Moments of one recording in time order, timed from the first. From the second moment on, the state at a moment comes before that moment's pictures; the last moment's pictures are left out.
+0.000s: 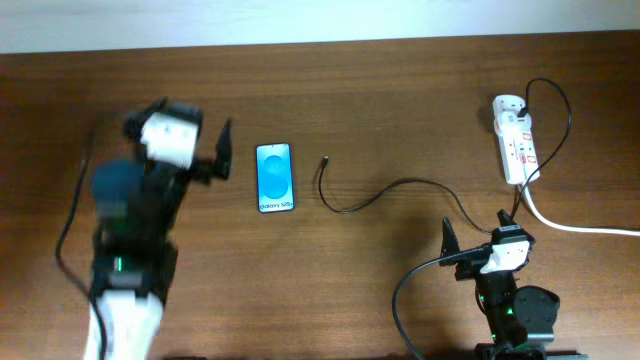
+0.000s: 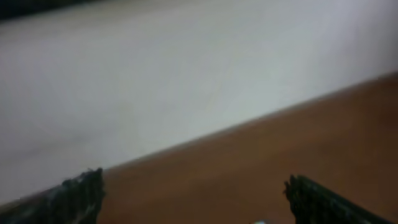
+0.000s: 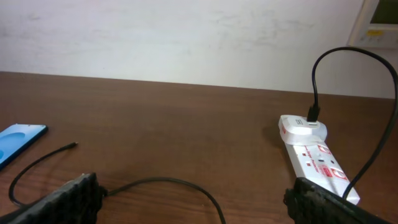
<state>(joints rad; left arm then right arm) -0.05 1.03 0.86 0.04 0.21 0.23 -0.06 0.04 0.01 -0.06 -0.15 -0.03</state>
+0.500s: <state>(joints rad) -0.21 1.94 1.90 -0.93 0.24 0.22 -0.06 0.04 0.01 -0.06 -0.15 -0.03</state>
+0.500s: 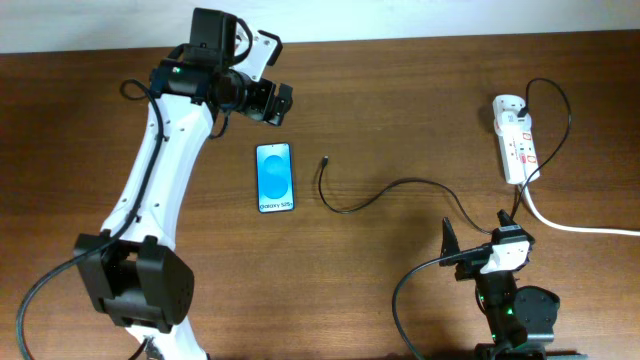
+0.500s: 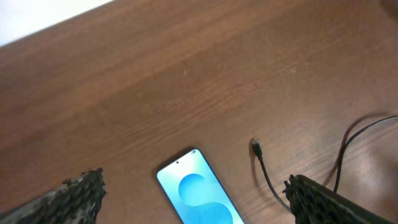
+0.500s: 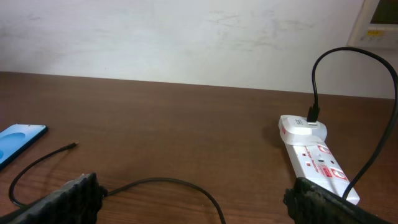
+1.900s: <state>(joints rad) -0.31 2.32 1.86 -1.17 -0.01 -0.27 -0.06 0.04 0.01 -0.06 -0.15 -0.03</state>
